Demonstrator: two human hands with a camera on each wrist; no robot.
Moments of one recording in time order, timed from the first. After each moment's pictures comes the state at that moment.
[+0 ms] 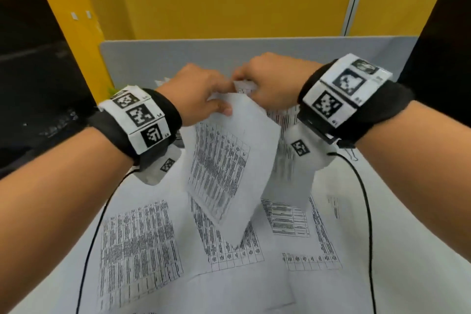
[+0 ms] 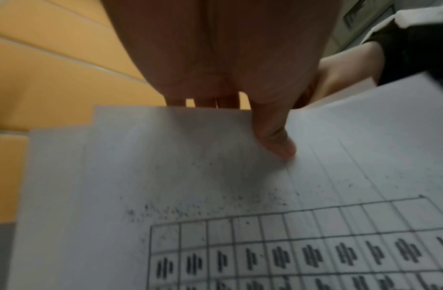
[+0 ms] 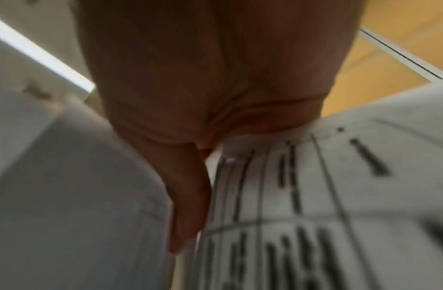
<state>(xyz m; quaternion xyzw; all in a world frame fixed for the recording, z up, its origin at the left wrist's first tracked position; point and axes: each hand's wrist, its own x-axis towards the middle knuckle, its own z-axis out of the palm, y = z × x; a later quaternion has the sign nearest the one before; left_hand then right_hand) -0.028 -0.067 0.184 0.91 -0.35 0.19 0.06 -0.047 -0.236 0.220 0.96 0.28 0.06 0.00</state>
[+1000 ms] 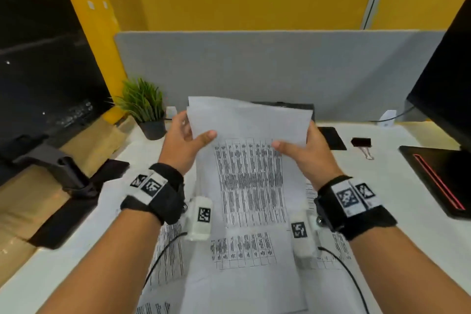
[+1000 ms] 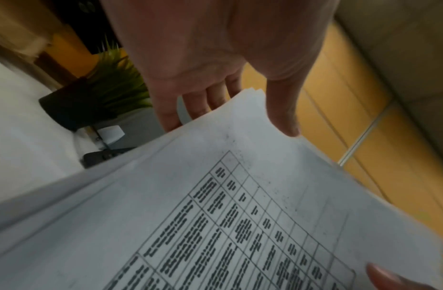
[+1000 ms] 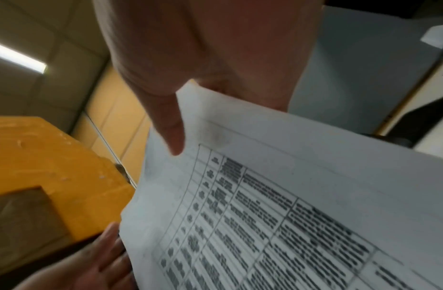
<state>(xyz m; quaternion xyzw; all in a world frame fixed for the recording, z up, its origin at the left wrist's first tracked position) -0.029 -0.030 0.055 0.70 -0.07 0.14 0.70 -0.048 -0.272 0.052 0.73 0.06 0.09 -0.68</state>
